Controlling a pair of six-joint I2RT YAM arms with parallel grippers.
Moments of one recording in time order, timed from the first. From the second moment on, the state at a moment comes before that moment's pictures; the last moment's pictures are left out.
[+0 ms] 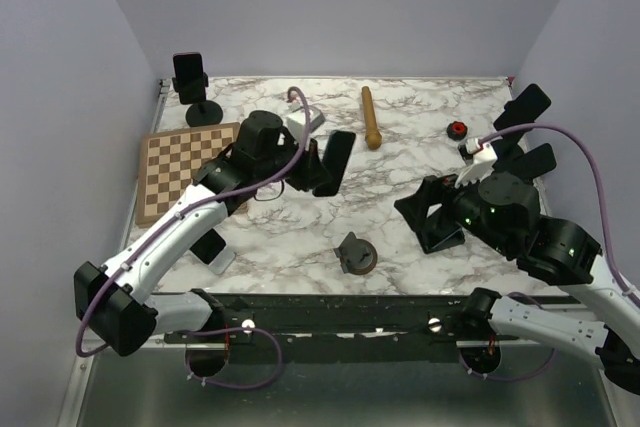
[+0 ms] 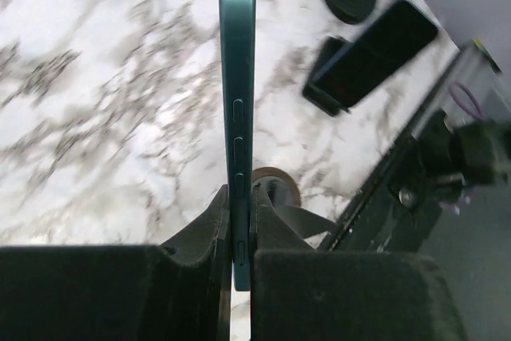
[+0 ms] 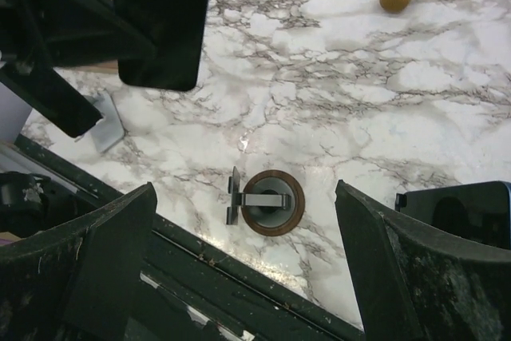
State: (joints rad) left arm -0.67 1.23 1.19 -0.43 0.45 -0.19; right arm 0.93 0.75 1.15 -0.80 0.33 0.48
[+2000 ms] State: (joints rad) left arm -0.35 2.47 1.86 0.18 0.24 -1.55; right arm 0.93 0.65 1.15 -0.81 0.26 0.60
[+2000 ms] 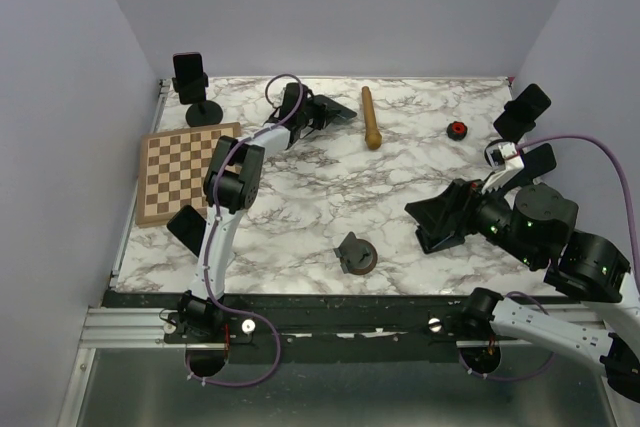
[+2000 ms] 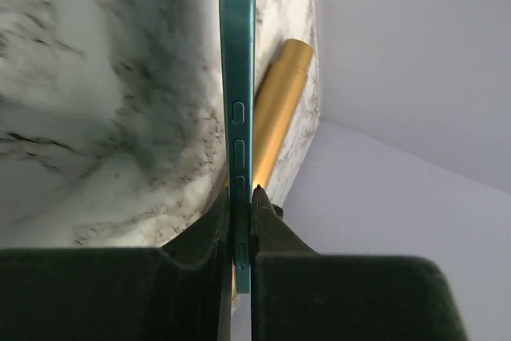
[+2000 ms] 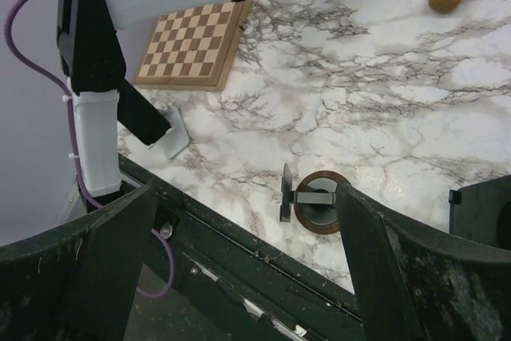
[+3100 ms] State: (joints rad) left arm -0.37 2.49 1.88 0.12 0.21 -1.66; right arm 0.93 0.66 1.19 -0.80 0.27 0.61
